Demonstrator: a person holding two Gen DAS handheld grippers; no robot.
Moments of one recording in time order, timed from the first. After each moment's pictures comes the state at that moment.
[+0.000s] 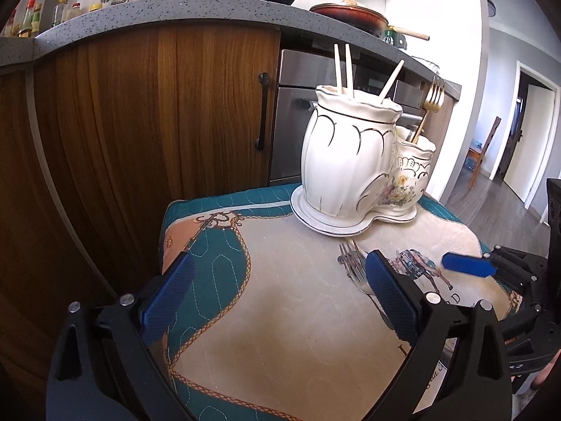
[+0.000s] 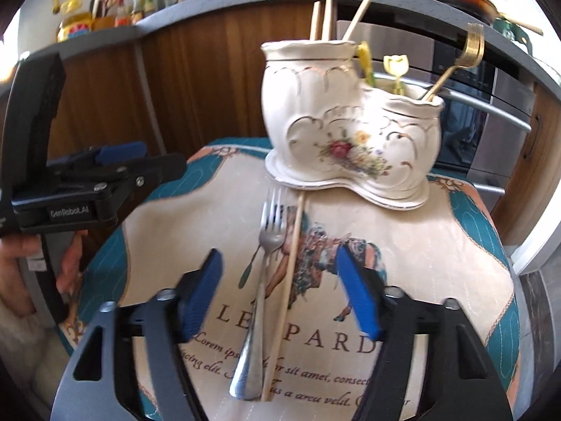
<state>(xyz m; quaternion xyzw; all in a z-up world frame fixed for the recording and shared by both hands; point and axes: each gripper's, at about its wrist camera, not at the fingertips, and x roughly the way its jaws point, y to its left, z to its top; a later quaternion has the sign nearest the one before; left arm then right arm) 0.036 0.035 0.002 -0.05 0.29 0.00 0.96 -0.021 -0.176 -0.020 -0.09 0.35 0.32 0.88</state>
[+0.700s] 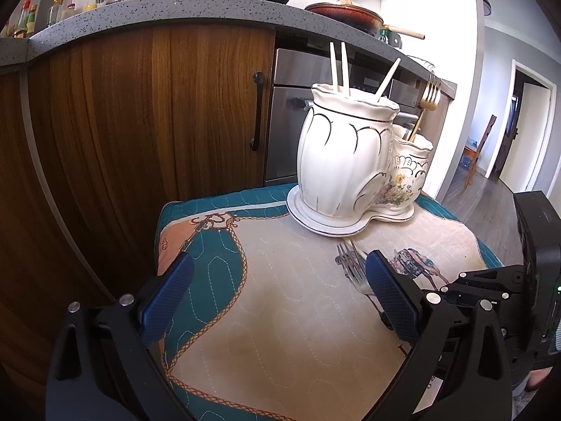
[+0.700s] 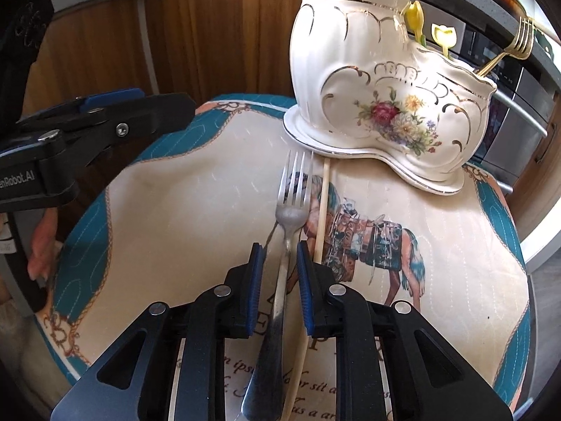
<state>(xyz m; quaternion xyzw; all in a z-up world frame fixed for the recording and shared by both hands) 0.038 0.033 0.000 -0.04 0.29 -0.01 0.96 -0.011 -0.139 -0.049 -0.14 0.40 0.31 0.85</state>
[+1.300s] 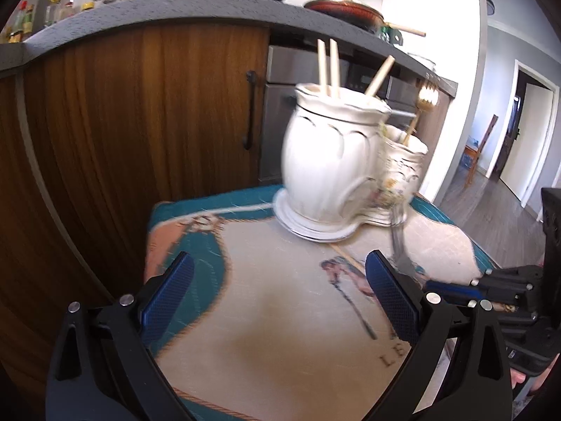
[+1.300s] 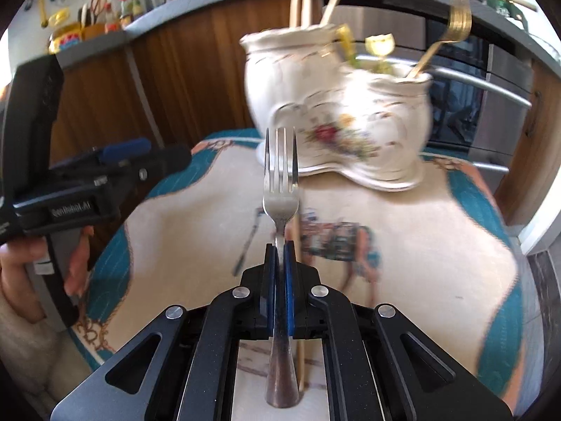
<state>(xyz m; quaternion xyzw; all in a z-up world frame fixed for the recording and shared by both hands) 0.048 0.010 0.007 -0.05 0.30 -0.01 0.95 -0.013 -0.197 -0.018 -0.05 0.38 0.31 0.87</state>
